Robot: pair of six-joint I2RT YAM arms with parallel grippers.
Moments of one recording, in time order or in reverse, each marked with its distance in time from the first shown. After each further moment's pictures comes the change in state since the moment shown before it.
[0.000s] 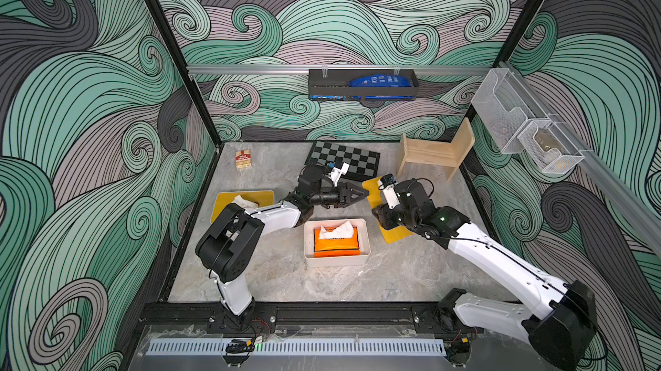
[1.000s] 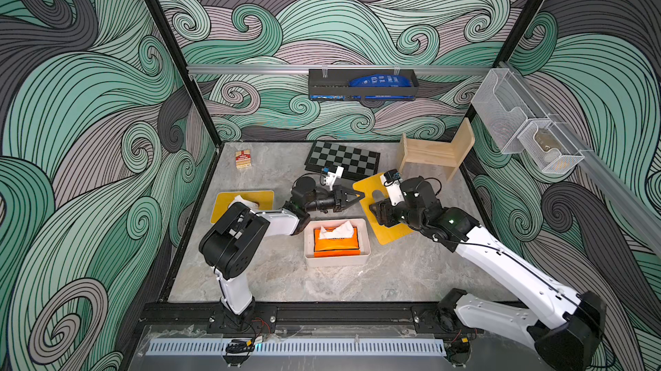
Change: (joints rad) left arm 0.044 -0.006 -0.177 0.365 -0.033 -0.207; right arm 0.013 -0.075 0.047 0.008 -0.037 0.062
